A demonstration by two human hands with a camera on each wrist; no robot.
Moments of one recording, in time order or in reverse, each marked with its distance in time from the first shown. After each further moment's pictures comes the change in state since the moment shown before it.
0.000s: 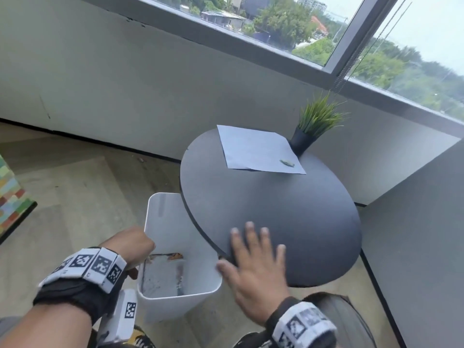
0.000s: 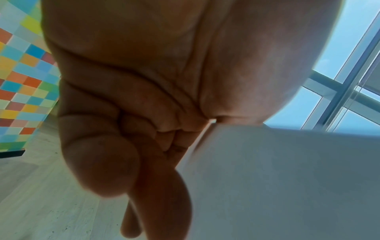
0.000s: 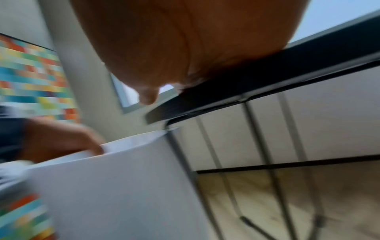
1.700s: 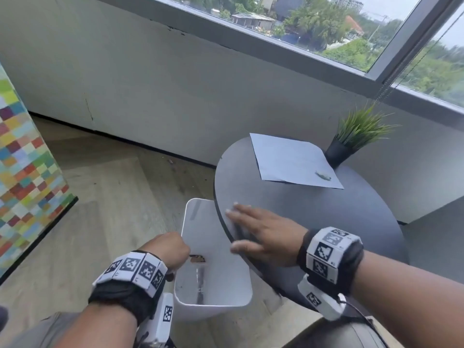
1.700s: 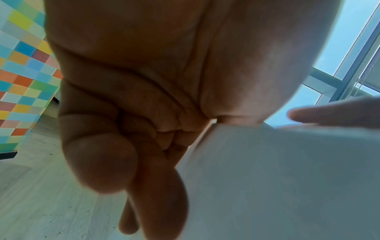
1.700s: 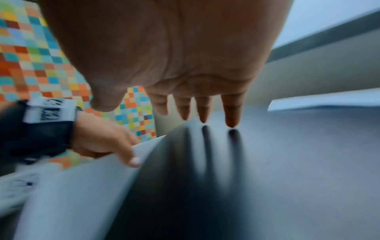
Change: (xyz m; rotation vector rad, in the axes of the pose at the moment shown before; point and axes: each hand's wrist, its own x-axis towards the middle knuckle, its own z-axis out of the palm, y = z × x) left_hand 0.029 -0.001 0.002 0.213 0.065 0.017; right_hand 0.100 -0.020 -0.081 -0.230 -0.245 -0.426
